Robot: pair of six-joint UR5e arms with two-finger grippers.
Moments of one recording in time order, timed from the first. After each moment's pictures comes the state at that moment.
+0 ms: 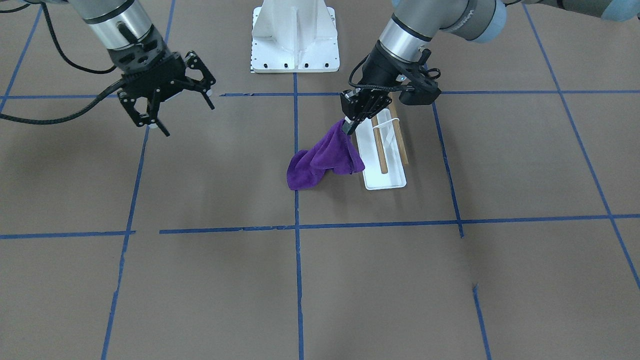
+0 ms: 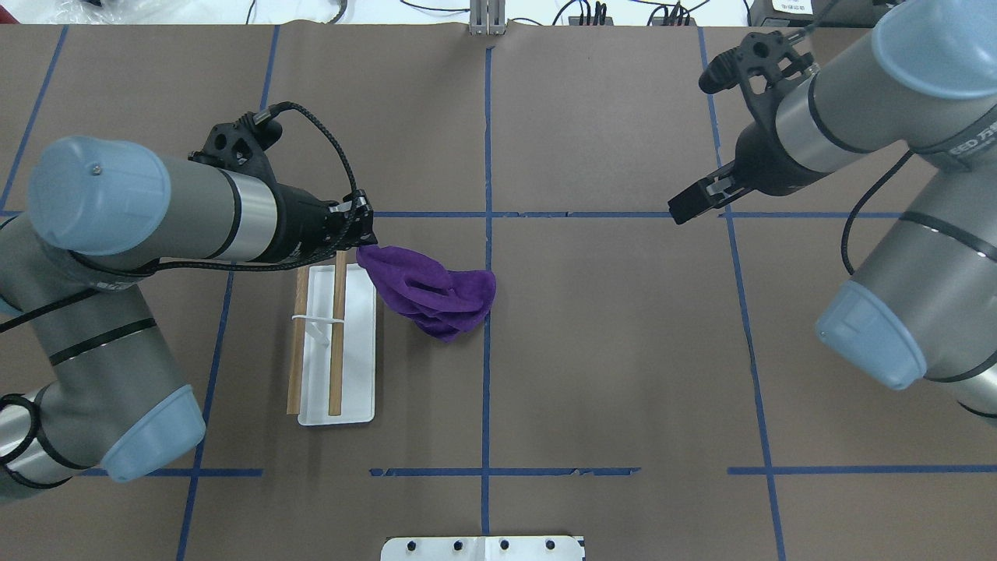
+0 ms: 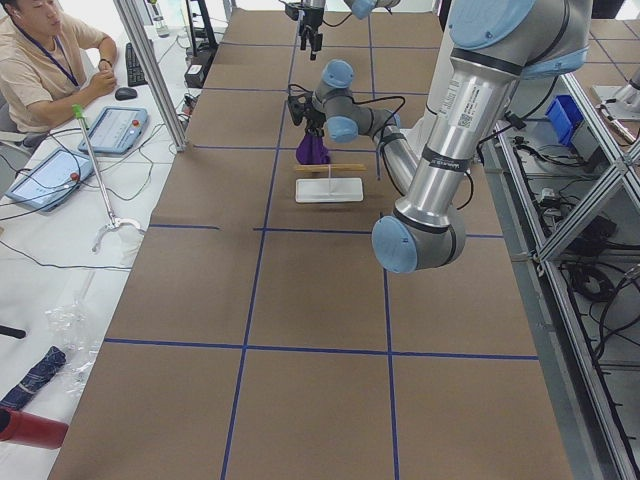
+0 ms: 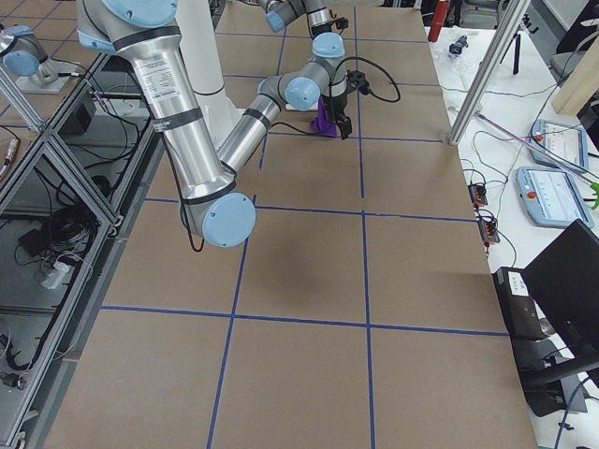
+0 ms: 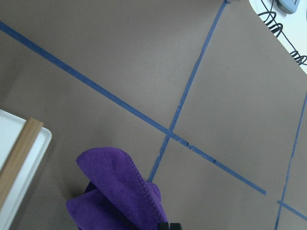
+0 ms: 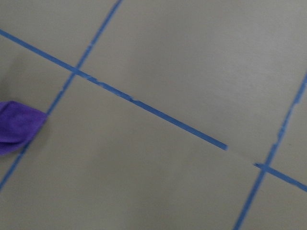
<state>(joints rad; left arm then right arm) -0.63 -1.95 -1.99 -1.97 -1.83 -1.64 0.88 -1.20 2.08 -1.69 2.07 0.49</state>
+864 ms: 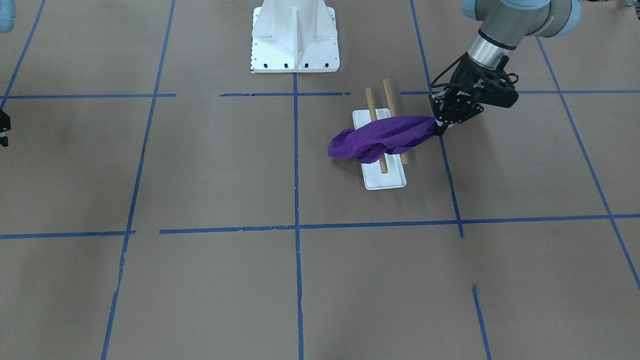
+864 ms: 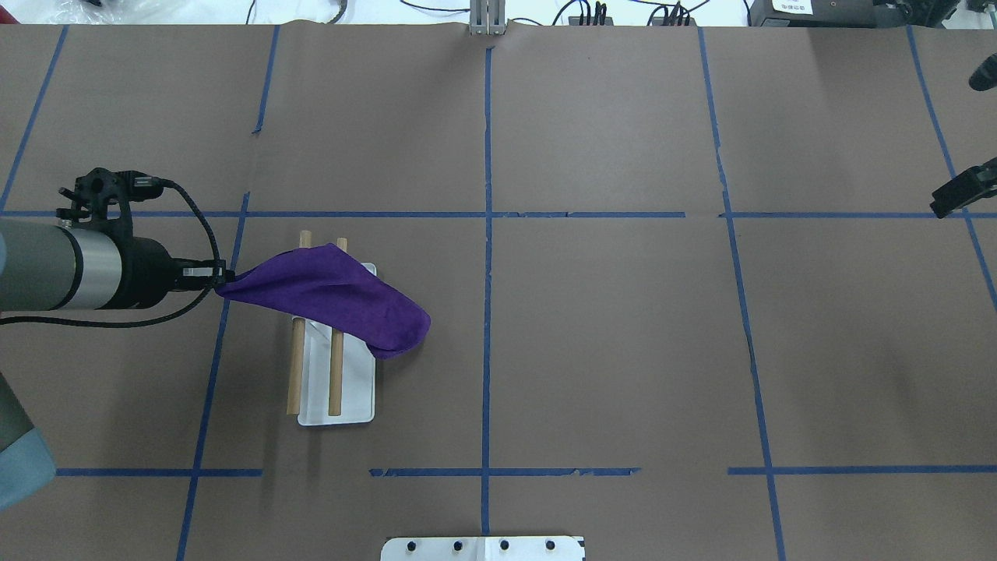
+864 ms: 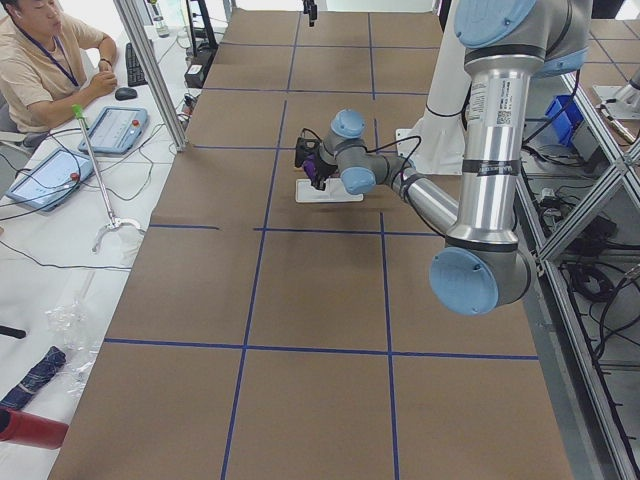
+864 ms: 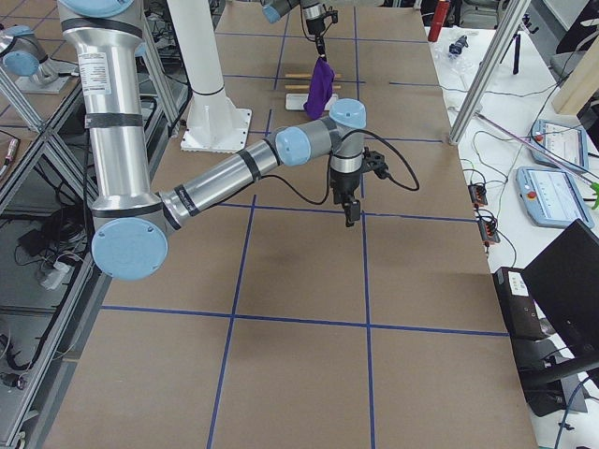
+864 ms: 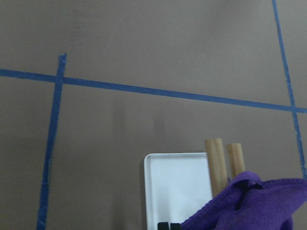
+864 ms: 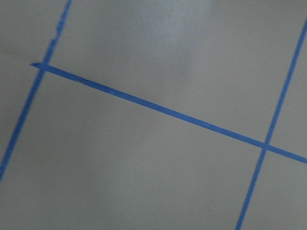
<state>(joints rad) -0.68 -1.59 -2.04 -2.14 -1.84 -1.19 1.23 -1.51 1.98 -1.76 2.11 0.14</state>
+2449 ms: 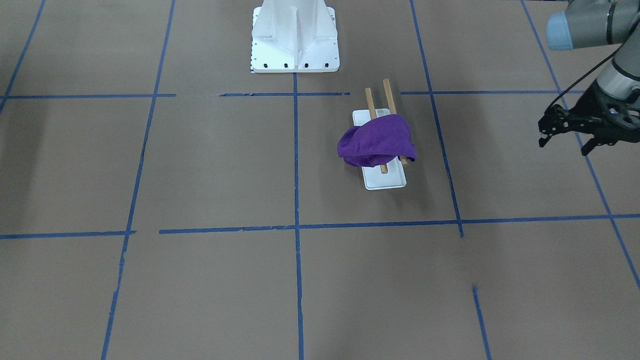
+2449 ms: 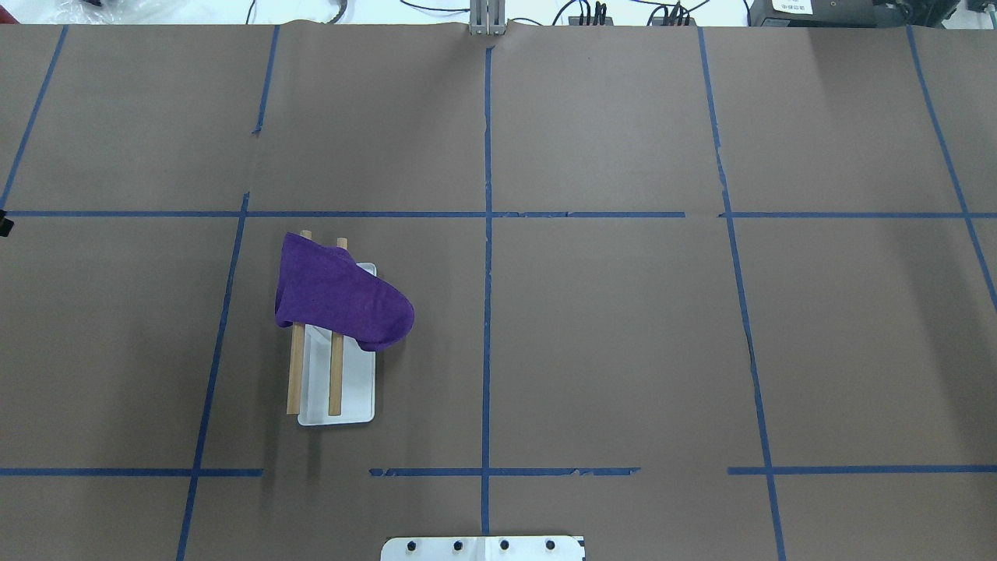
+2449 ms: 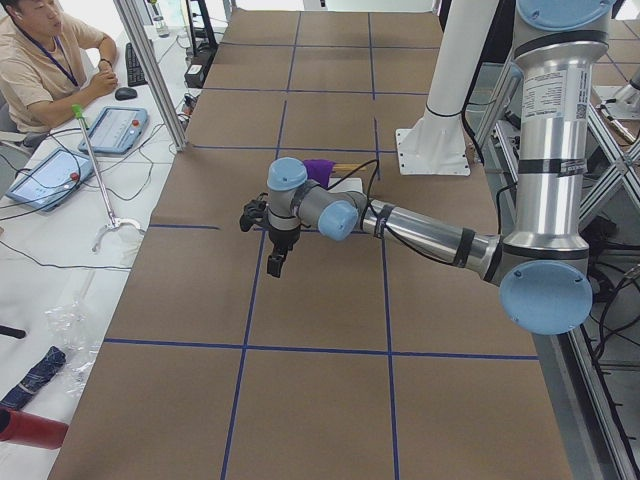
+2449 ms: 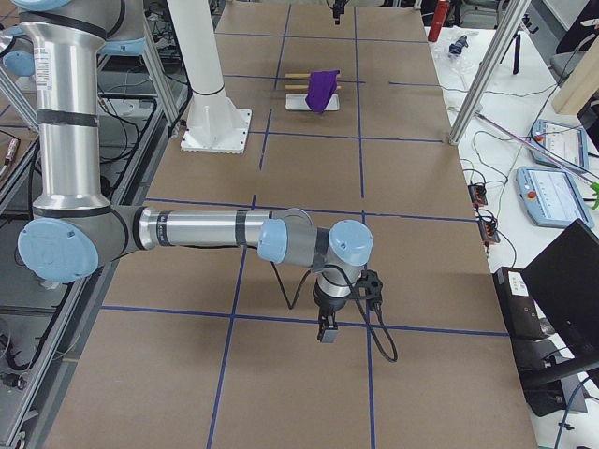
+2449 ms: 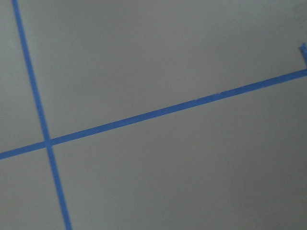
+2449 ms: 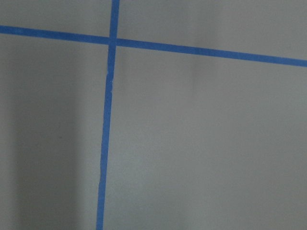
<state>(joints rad) -1.25 -1.55 -1.86 -1.68 -2.18 -0.24 1.58 -1.62 1.65 -1.74 2.21 -0.17</state>
